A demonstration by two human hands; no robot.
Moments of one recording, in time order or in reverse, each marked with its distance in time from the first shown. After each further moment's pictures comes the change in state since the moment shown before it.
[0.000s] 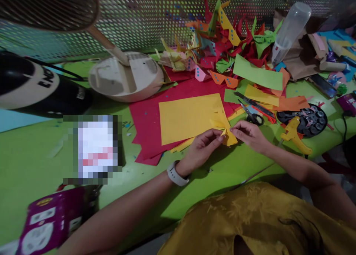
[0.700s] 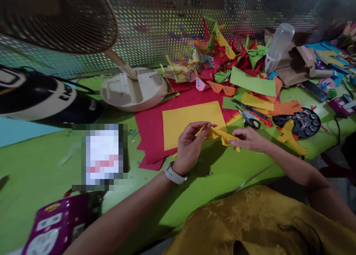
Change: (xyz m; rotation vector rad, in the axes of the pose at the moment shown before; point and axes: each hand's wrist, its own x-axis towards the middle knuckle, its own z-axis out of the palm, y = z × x) left_hand 0.013 0.003 -0.011 0.014 0.301 0.350; right_hand 0.002 0.000 -0.017 -0.166 -0.215 0.041
